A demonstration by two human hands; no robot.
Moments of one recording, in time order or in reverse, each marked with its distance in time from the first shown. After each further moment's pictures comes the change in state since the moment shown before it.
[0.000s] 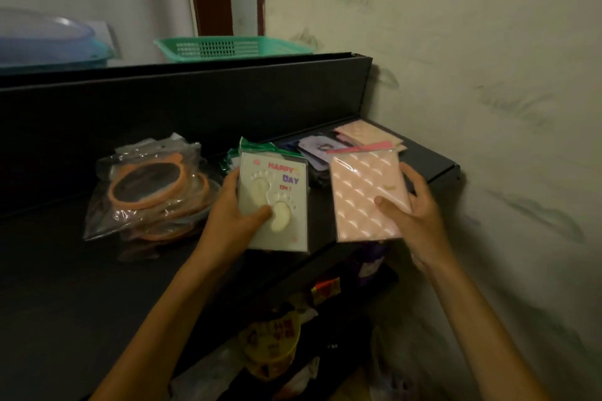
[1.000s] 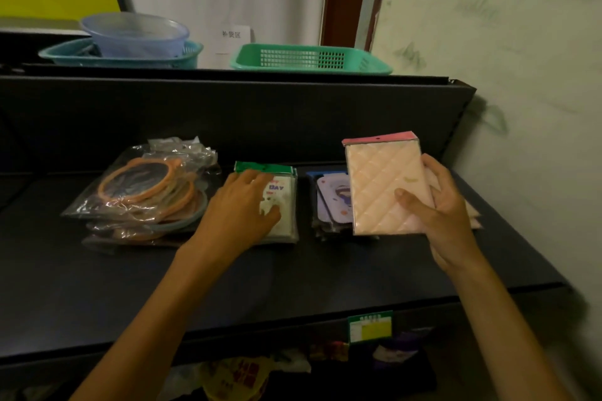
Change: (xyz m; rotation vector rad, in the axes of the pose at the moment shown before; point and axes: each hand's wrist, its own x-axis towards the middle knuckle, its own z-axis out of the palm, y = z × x) left_hand 0.082 0.023 0.071 1.068 0.336 -0.012; right_hand 0.205 0.033 -0.023 0.153 -0.433 -0.137
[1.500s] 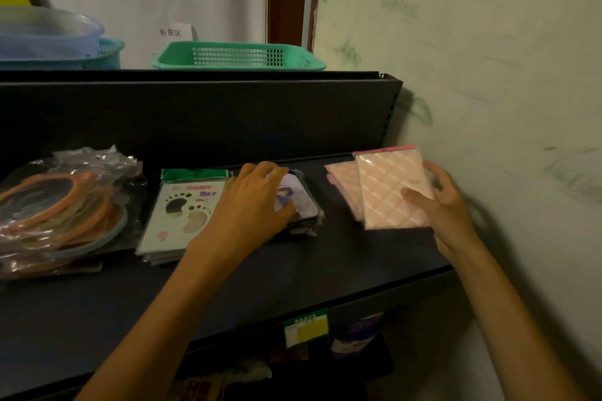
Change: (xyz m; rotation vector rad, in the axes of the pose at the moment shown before) left_hand 0.037 0.104 0.038 -0.002 -0.041 0.181; right_hand 0.014 0.021 -0.111 -0.074 0.221 0.159
